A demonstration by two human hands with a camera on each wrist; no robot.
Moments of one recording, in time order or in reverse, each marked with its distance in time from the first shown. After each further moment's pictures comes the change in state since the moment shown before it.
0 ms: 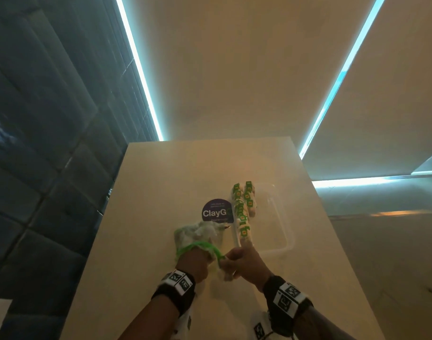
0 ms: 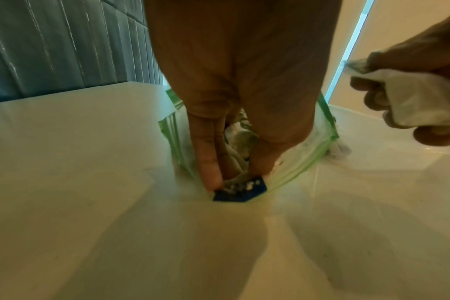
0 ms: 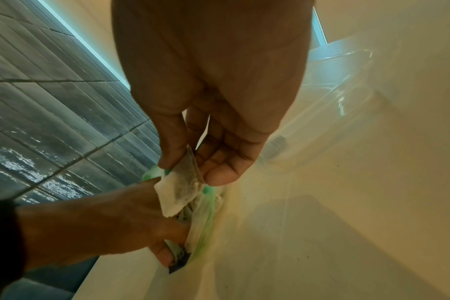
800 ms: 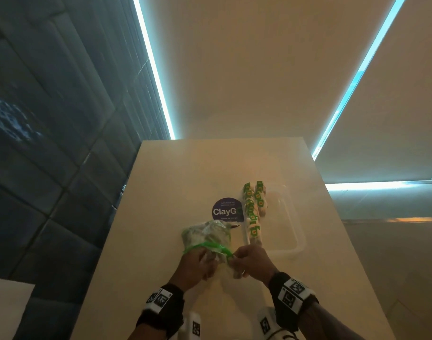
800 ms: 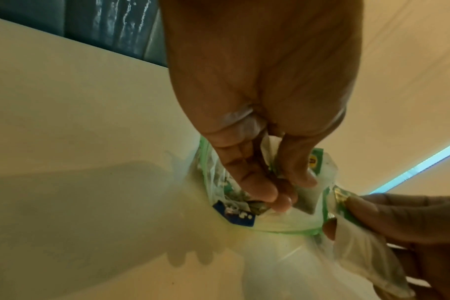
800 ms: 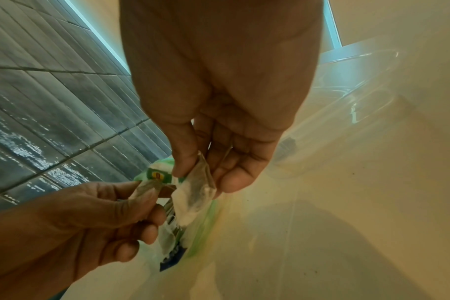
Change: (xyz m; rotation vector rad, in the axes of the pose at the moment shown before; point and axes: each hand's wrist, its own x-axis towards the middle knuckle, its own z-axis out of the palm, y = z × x) left_hand -0.040 -0.016 -0.010 -0.979 0.085 -0.219; right_hand 0.011 0.000 0.004 -0.203 -0.007 0.008
